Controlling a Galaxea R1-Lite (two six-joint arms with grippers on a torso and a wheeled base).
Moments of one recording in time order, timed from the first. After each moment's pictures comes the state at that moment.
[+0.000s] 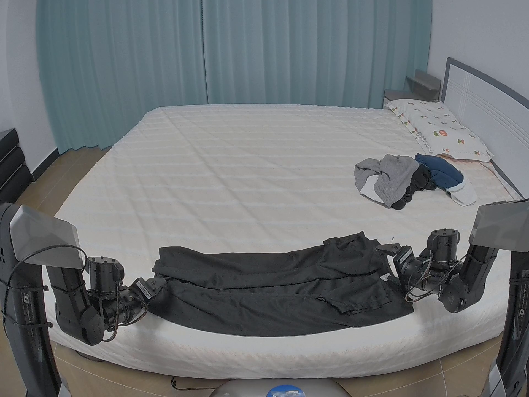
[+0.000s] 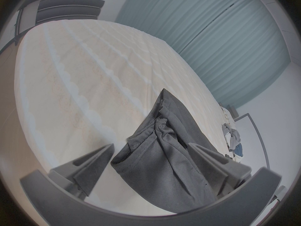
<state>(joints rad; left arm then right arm) -0.07 2.29 -0.35 -1.29 -0.06 -0.81 0.11 2.32 -0.59 -1.24 0.22 1.09</state>
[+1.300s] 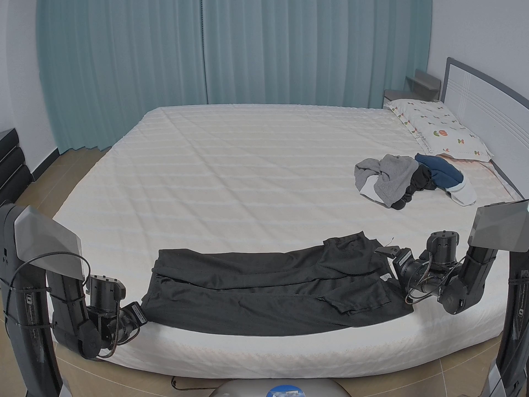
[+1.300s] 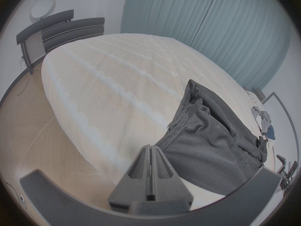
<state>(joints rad) -0.09 2.31 -0.21 -1.28 0.18 -0.65 0.11 2.33 -0.59 -1.25 0.22 1.08</state>
